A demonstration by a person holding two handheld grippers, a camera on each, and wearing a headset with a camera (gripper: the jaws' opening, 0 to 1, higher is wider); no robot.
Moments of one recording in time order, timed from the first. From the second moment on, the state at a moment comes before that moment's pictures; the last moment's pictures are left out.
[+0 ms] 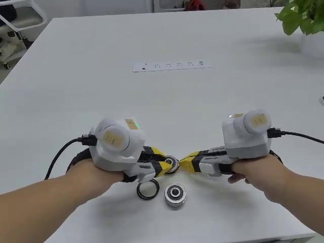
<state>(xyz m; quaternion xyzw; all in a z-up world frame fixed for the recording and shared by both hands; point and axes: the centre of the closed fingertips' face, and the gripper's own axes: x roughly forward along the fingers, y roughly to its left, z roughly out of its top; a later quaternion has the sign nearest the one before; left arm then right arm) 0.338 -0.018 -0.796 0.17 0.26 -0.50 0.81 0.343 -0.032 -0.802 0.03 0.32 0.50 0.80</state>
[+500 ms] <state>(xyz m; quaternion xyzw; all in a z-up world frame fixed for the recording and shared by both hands) 0.338 -0.018 -0.796 0.17 0.26 -0.49 0.81 0.343 -0.027 -0.796 0.03 0.32 0.50 0.80</state>
